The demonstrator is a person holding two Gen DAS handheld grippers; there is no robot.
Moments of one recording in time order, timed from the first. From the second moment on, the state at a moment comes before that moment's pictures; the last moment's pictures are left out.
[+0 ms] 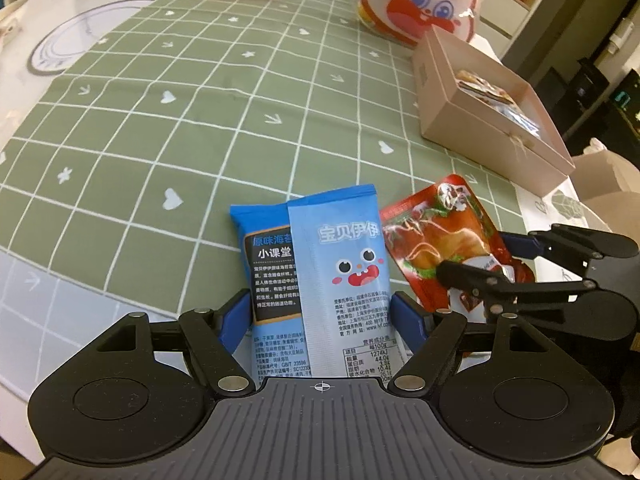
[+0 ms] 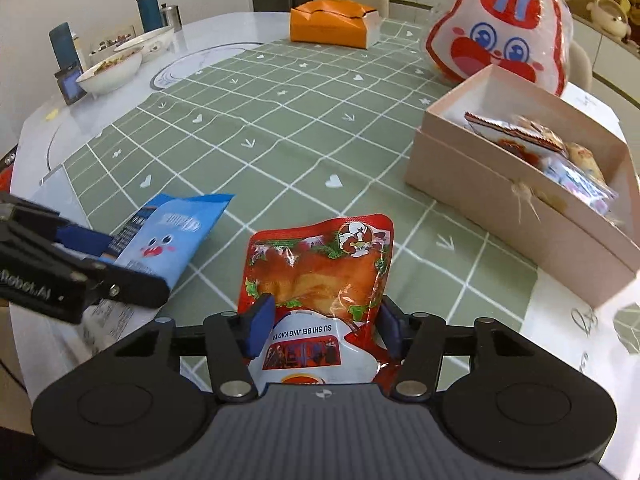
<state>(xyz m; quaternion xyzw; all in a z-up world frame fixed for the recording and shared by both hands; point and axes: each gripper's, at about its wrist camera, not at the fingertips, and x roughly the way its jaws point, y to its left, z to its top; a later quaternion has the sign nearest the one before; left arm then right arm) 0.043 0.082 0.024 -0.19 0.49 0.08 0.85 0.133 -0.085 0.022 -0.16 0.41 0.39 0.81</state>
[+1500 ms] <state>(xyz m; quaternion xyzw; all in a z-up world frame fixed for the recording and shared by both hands) 0.052 0.069 0.023 -0.17 0.50 0.01 0.85 0.109 -0.104 0.040 -0.14 0.41 0.36 0.82</state>
